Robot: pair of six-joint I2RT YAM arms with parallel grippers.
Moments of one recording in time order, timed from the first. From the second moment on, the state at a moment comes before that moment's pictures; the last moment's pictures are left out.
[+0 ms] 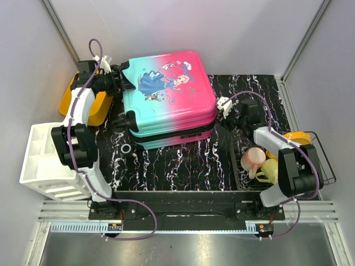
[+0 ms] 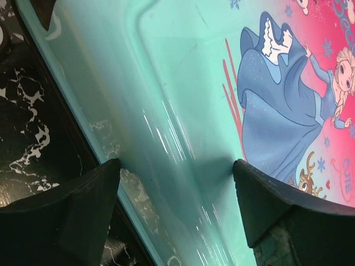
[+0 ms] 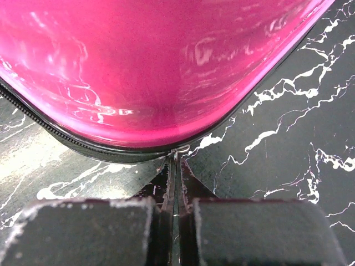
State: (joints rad) left arm 0.13 1.85 1.67 -0.53 0.69 -0.22; right arm 0.20 1.52 0.86 0.09 -0.57 -0.54
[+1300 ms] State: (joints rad) left arm -0.06 2.01 1.97 -0.61 0.59 0.25; right arm 0.33 1.36 0.75 -0.01 -0.46 -0.67
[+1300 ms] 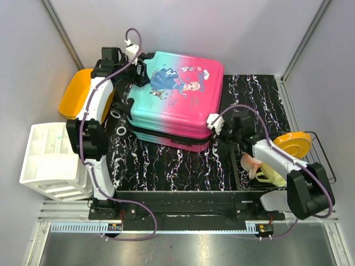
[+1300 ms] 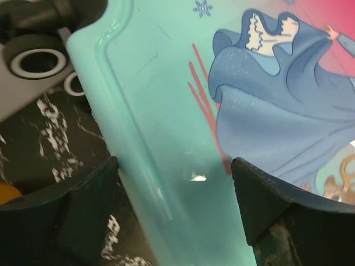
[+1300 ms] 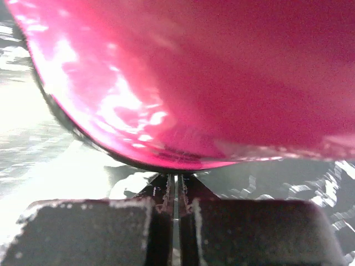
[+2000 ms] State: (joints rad) left arm -0.18 2.08 2.05 -0.59 0.71 0.40; right arm 0.30 1.46 0.81 0.07 -0.58 -0.55
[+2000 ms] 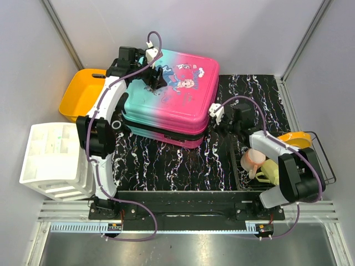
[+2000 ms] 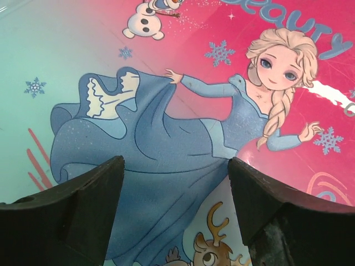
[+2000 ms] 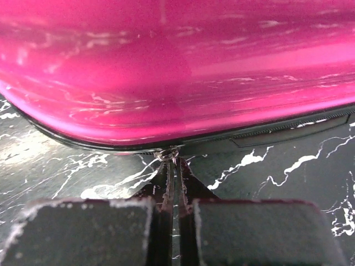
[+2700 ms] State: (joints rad) left arm -0.17 2.15 2.17 -0.66 0.71 0.48; right arm 0.18 1.84 1.16 0.17 -0.55 -0.52
